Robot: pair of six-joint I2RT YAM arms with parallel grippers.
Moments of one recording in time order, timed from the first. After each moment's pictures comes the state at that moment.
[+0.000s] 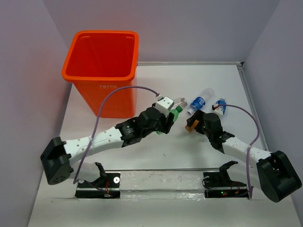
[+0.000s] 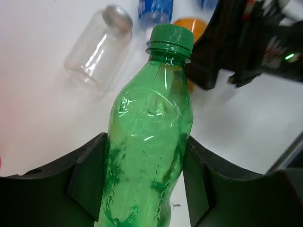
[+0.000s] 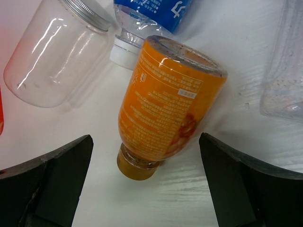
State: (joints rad) left arm -1.05 1.37 0.92 -0.06 -0.25 -0.25; right arm 0.45 1.09 0.36 0.16 0.27 0.78
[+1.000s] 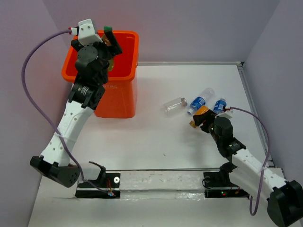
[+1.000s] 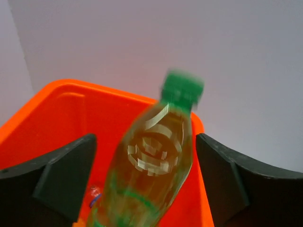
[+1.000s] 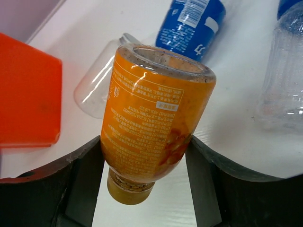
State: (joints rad) left arm -0.46 1.24 1.57 -0.09 -0.54 -0.16; right arm 0.41 0.84 0.30 0.15 0.26 0.81
